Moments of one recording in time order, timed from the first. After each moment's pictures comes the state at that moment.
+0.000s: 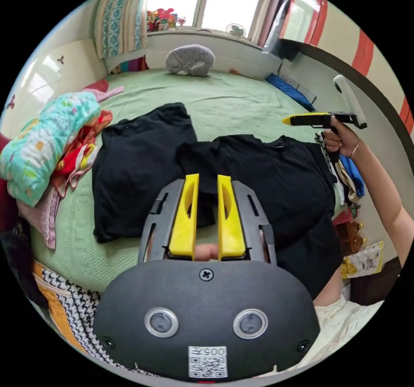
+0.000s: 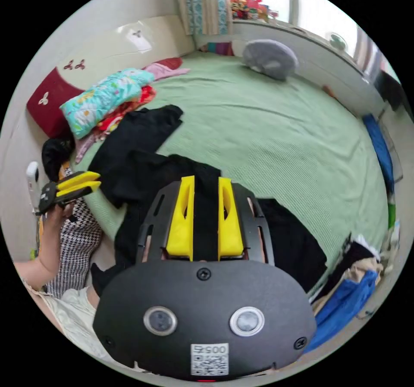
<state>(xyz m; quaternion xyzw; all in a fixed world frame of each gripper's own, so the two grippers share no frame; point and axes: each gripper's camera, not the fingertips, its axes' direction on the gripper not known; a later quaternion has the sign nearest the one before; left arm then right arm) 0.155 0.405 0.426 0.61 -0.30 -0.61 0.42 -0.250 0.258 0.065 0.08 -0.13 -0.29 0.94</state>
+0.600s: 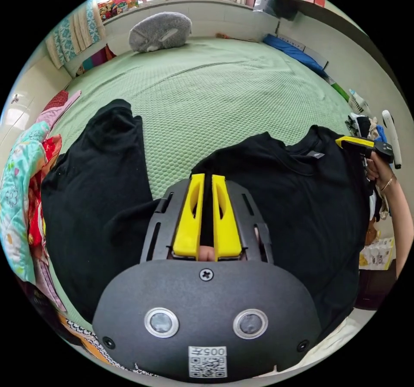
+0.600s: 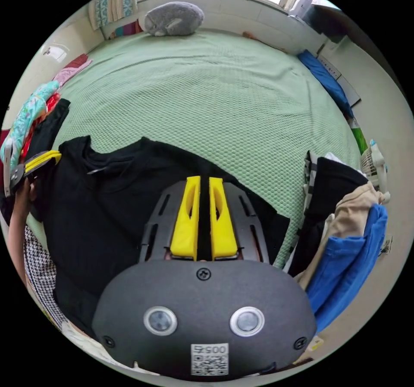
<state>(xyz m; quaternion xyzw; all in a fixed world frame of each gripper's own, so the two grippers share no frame) -0.015 0.380 0.283 0.53 -0.28 -0.62 0.51 -0.130 0.215 0.190 0.03 0.03 -0.13 0.99</state>
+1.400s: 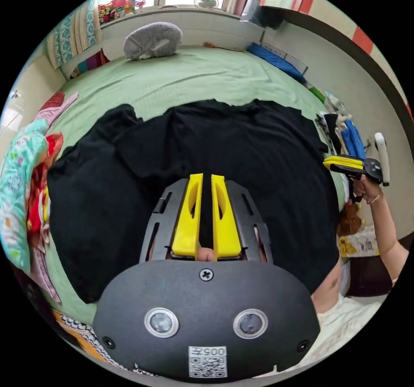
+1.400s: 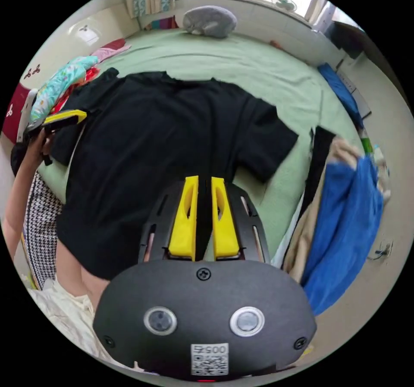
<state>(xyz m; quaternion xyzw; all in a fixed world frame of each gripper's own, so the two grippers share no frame) 0.062 0.339 0.278 0.57 -0.27 -0.58 0.52 -0.146 0.334 0.166 0.02 -0.01 -0.20 0.98</state>
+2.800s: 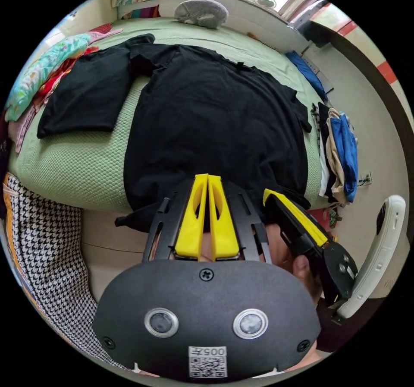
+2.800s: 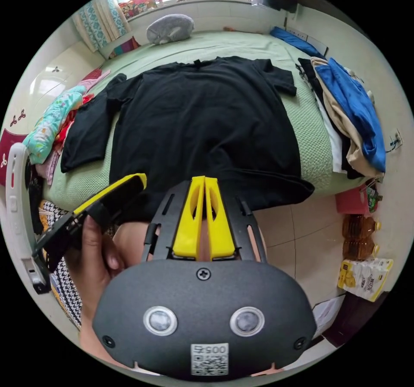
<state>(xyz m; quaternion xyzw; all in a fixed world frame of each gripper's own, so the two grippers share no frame) 0.226 0.122 0.357 0.60 -0.12 -0.67 0.42 -0.232 0.574 0.193 0.03 -0.04 -0.01 1.00</state>
